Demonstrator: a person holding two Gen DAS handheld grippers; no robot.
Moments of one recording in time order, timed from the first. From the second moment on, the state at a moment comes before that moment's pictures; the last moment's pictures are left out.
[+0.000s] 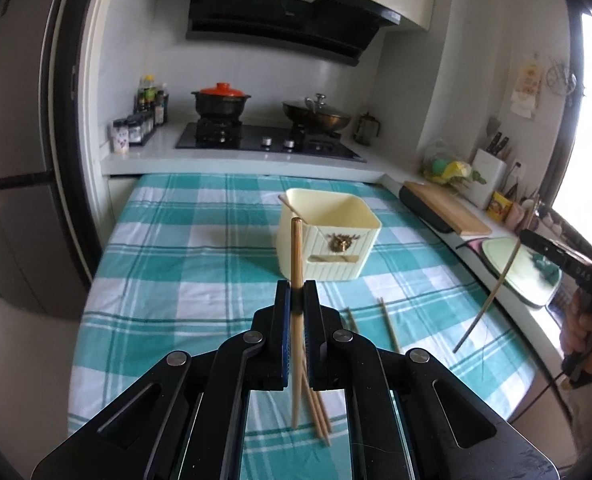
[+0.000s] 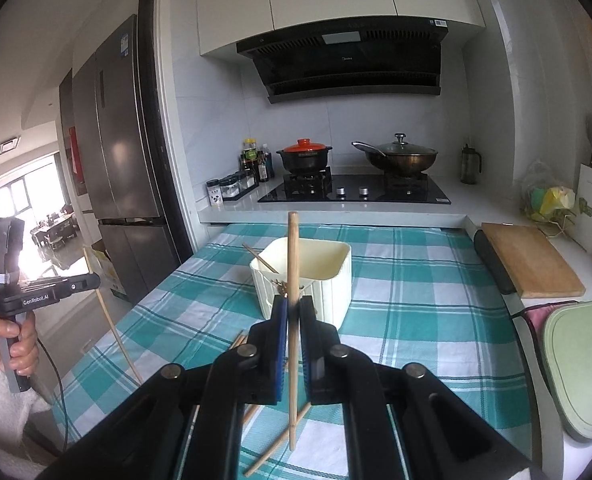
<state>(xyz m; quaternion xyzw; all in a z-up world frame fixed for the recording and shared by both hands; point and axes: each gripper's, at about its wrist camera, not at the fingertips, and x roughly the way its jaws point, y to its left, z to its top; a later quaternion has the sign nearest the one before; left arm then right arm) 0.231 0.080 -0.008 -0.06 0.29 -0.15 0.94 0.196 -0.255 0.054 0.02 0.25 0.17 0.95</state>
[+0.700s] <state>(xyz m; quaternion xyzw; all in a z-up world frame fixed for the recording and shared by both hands) 0.304 0.060 0.073 -0.07 0.24 -0.17 0.95 0.288 -0.230 0.088 -0.04 0.23 0.19 0.95</state>
